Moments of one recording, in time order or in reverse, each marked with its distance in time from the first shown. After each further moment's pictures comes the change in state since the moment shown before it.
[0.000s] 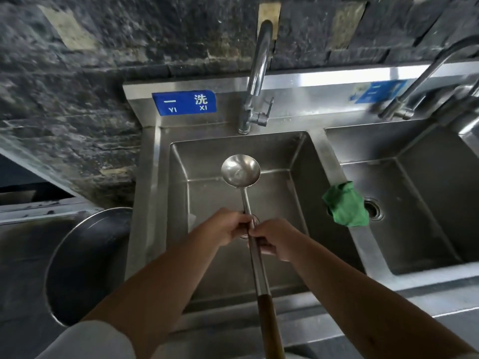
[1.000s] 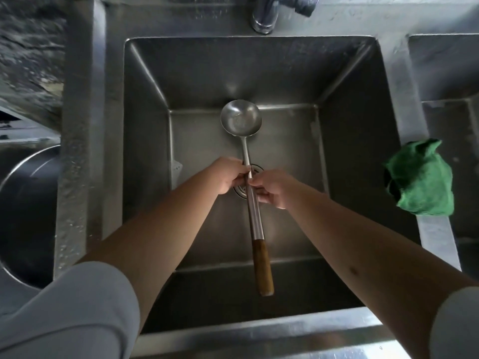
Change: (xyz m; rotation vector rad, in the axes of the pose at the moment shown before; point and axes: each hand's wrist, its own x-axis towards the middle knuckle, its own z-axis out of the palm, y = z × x) left_hand 0.209 -0.048 -0.061 0.031 0.142 -0.100; right_hand 0.211 0.013 0.000 -0.102 -0.030 0.194
